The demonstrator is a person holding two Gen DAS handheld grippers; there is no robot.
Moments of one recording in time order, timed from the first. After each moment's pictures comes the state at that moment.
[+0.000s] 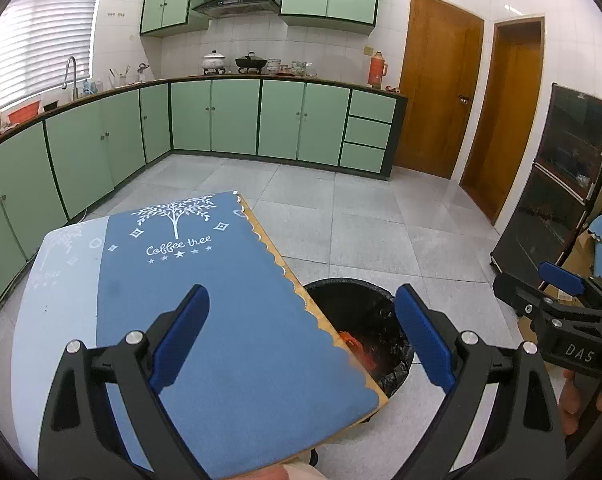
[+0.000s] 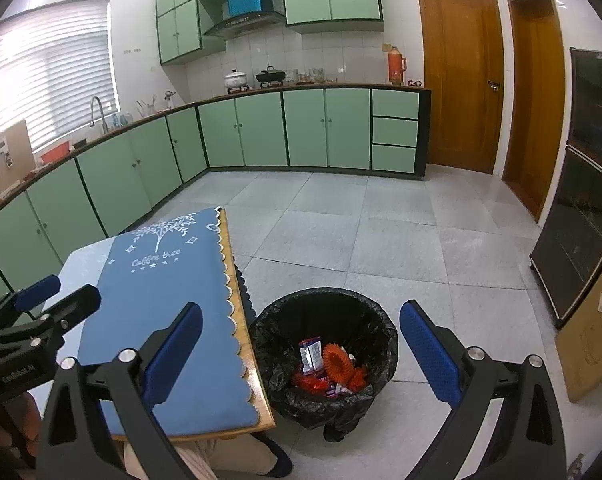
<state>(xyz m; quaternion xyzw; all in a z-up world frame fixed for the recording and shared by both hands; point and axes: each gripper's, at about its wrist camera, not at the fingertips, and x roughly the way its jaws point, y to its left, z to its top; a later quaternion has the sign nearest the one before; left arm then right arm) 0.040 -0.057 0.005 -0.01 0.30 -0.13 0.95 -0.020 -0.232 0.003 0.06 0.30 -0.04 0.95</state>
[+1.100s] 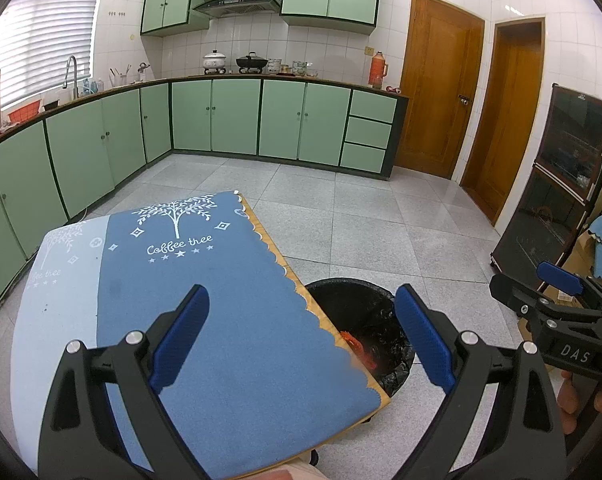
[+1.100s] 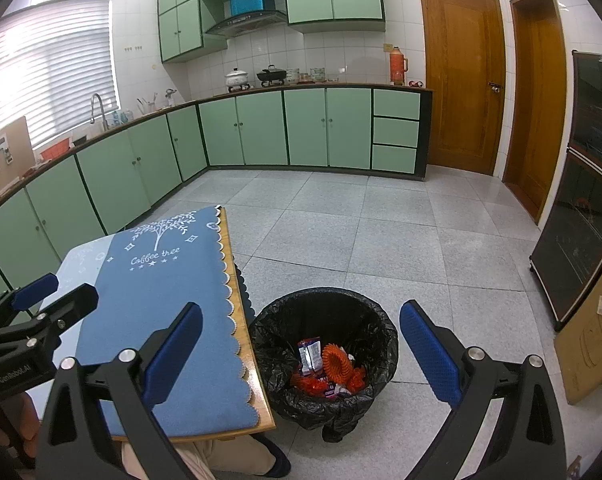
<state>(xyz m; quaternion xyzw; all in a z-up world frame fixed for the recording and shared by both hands) 0.041 -0.056 0.004 -0.01 0.30 -0.13 0.95 -0.018 -0.231 0.004 0.06 0.30 -0.04 0.95</state>
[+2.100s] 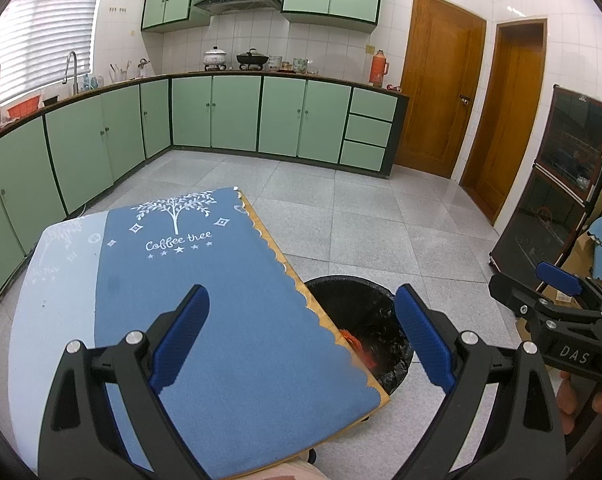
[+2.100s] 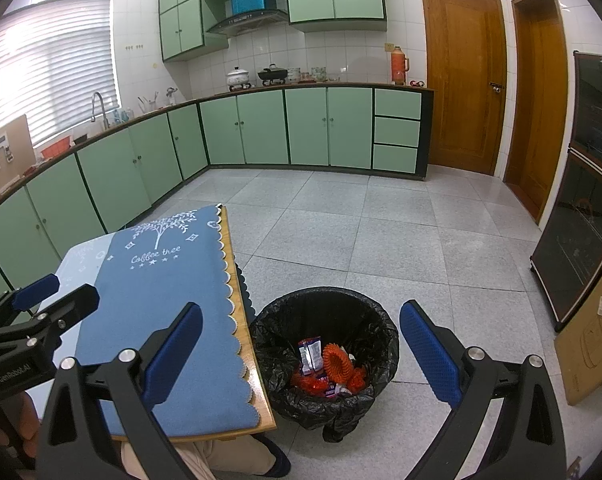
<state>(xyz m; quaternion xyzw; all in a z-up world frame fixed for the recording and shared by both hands) 0.042 -0.050 0.000 -0.02 0.30 -0.13 0.94 -0.018 -0.230 0.004 0.06 0.30 -0.04 0.95</state>
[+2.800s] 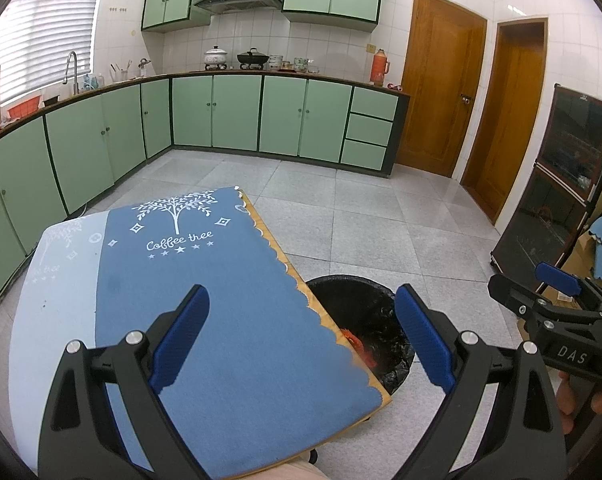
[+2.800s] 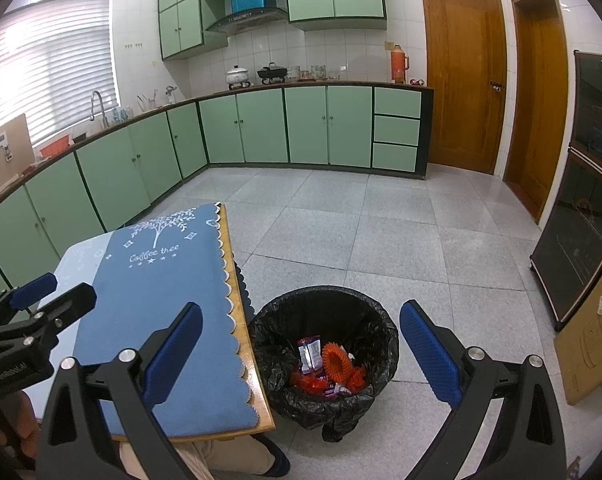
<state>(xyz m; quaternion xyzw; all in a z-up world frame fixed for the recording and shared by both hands) 0.042 -0.051 -0.001 -0.02 0.30 -0.13 0.94 -0.014 -0.233 -0.004 0.06 0.30 -0.04 0.95</state>
